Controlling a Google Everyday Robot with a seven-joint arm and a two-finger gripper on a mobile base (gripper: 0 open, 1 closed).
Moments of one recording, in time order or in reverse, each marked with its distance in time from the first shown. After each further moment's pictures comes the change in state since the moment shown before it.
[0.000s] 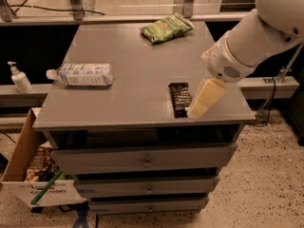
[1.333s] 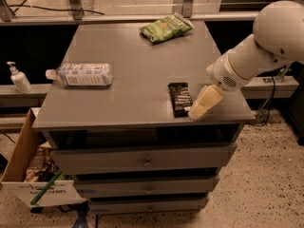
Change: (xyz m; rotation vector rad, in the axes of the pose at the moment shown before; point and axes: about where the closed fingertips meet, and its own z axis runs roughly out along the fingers) arm 0.040 -0.036 0.065 -0.038 -0.064 0.147
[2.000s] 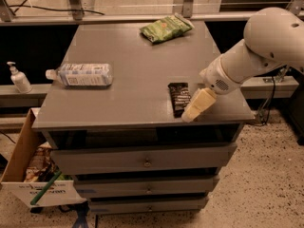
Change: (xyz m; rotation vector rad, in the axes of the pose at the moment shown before) arm -0.006 0.009 0.018 -0.041 -0.012 0.014
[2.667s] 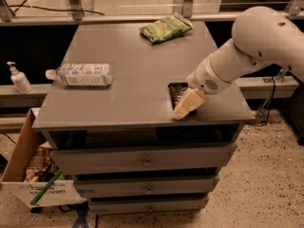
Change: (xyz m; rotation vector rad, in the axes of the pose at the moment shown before) arm -0.022 0.016 0.011 -0.037 -0.011 -0.028
